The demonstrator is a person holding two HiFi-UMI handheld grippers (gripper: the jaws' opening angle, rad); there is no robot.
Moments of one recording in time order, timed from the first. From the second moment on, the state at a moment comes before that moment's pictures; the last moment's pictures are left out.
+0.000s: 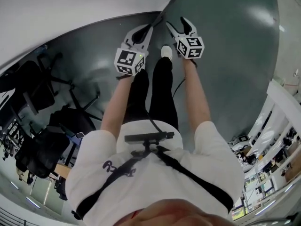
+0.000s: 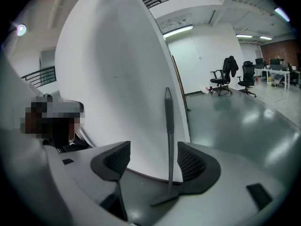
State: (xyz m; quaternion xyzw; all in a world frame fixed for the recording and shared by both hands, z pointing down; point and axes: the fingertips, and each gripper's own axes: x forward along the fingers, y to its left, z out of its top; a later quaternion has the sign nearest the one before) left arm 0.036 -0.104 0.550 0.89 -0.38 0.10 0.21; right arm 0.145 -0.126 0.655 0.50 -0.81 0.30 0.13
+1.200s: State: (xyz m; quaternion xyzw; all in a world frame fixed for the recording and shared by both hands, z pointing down) left arm 0.006 -0.099 0.632 0.87 -0.42 0.12 0.24; right arm 0.112 -0.218 0.769 0.52 -0.79 0.31 0.09
